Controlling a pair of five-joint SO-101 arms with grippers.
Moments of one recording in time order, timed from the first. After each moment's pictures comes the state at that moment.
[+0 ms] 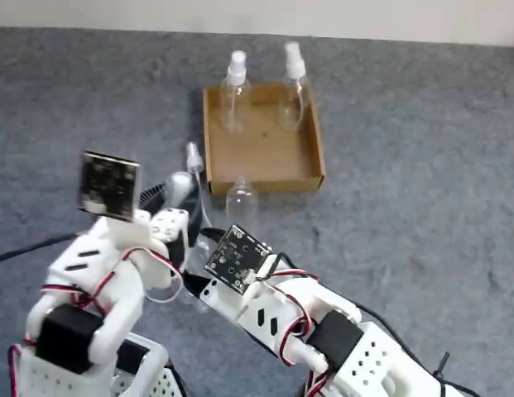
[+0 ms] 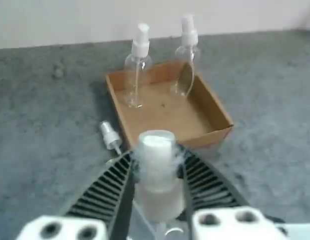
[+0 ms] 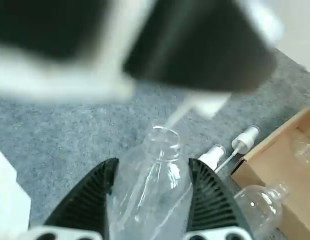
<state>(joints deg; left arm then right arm) 12.1 -72.7 43.0 66.5 12.8 -55.5 -72.3 66.5 34.2 10.2</state>
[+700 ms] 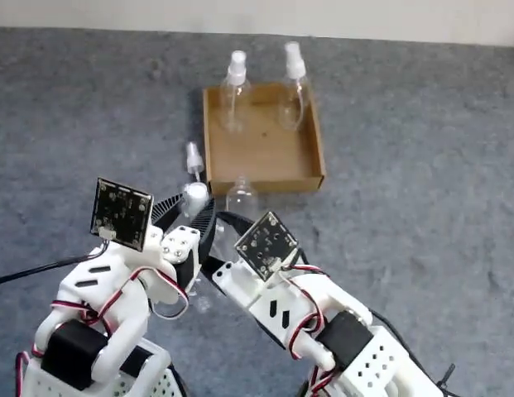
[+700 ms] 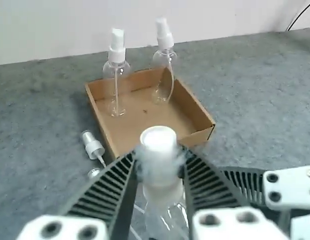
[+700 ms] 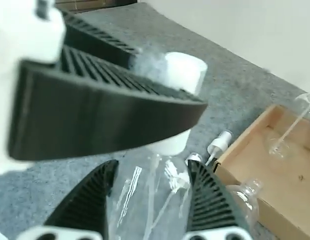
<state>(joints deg) 16.8 -80.3 52.5 63.0 12.4 -49.2 -77.5 69.7 30.4 5.8</state>
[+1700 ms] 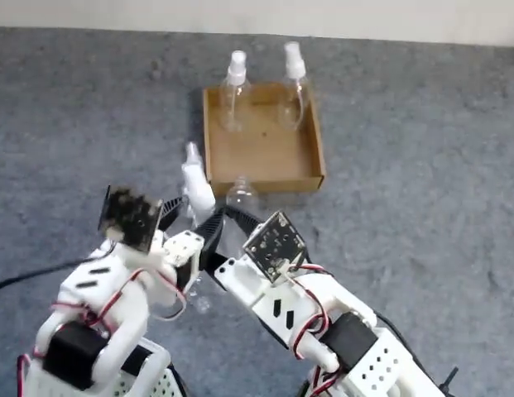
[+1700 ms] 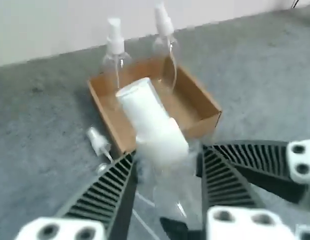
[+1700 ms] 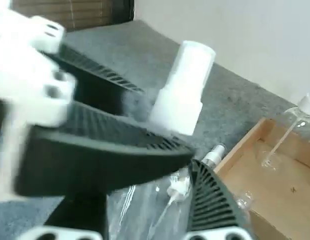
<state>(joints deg) 16.8 -83.6 54.2 63.3 7.3 -48.7 -78.4 69.6 29.2 5.7</state>
